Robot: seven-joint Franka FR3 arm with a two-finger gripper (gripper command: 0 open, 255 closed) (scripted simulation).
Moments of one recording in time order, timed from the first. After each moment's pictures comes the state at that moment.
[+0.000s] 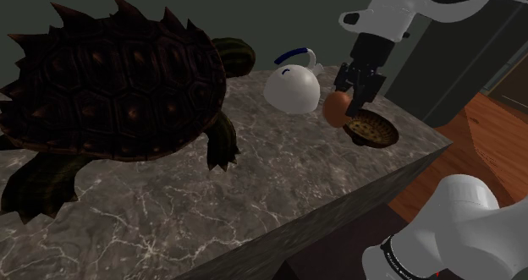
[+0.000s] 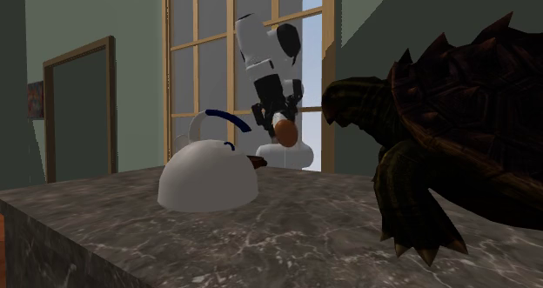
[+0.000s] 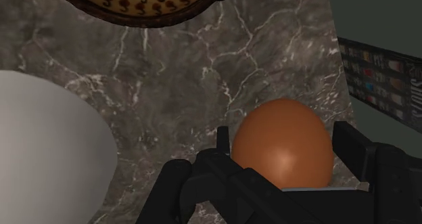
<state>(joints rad) 0.31 -0.61 -0.18 -2.21 0.20 1.52 -0.80</state>
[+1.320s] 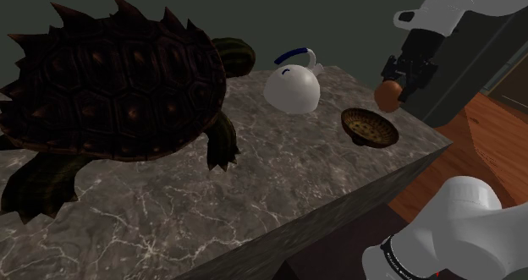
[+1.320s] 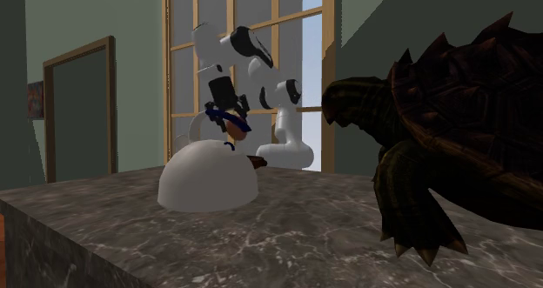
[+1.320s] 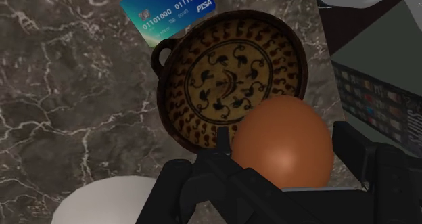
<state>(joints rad) 0.21 -0.67 -0.45 -2.13 -0.01 1.34 -1.10</state>
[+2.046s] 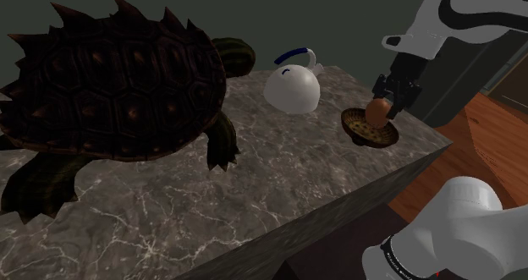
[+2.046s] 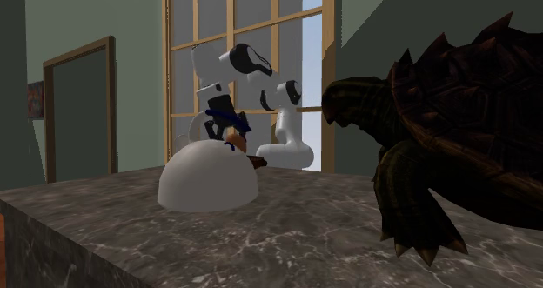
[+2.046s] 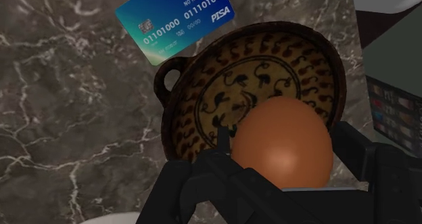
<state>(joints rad) 0.19 -0.70 -0.47 -2.29 -0.04 1.47 -1.13</state>
